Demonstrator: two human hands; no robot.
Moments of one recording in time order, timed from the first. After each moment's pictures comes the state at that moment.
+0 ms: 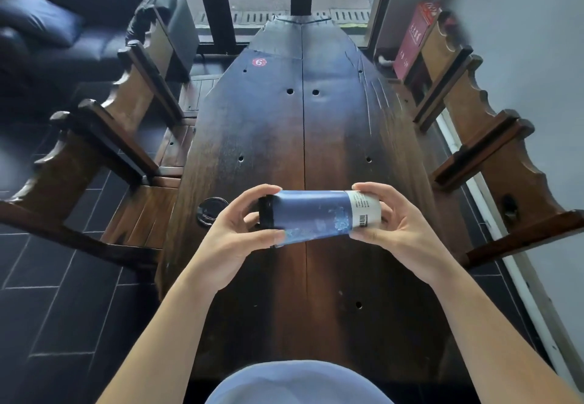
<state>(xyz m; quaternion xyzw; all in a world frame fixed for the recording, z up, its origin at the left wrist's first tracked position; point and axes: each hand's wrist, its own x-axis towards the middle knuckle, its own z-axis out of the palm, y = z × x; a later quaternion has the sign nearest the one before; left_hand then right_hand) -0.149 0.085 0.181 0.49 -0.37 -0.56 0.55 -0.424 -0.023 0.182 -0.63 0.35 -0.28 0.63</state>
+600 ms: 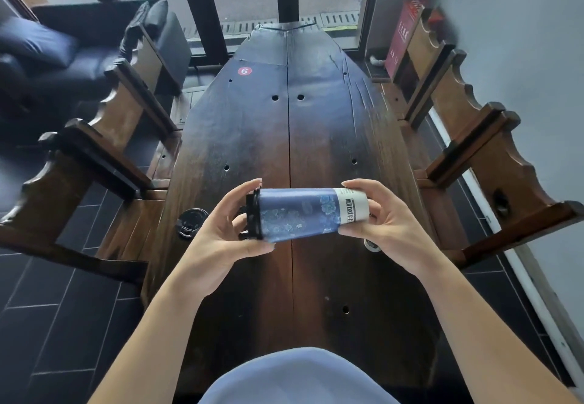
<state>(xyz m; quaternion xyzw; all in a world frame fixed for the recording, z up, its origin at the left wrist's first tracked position) -0.184 0.064 0.178 0.50 -0.40 -0.55 0.54 -0.460 -0.048 0.180 -0.62 0.34 -0.31 0.64</state>
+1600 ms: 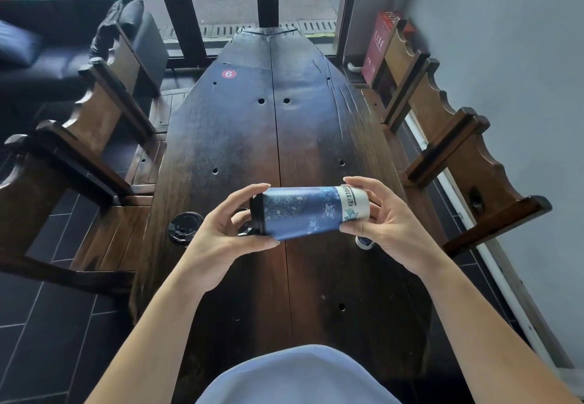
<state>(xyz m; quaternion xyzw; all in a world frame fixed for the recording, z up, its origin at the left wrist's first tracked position) -0.166 0.062 0.176 0.48 -0.41 -0.57 0.53 -0.450 -0.036 0.183 -0.62 0.36 -0.31 0.62</state>
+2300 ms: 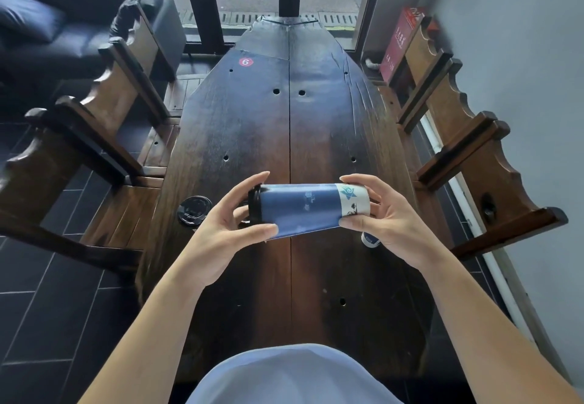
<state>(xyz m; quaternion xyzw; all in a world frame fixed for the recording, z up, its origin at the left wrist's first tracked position) -0.163 0.080 0.178 0.49 -0.39 -0.57 0.54 -0.438 -0.036 0.191 -0.65 0.35 -0.27 0.62</state>
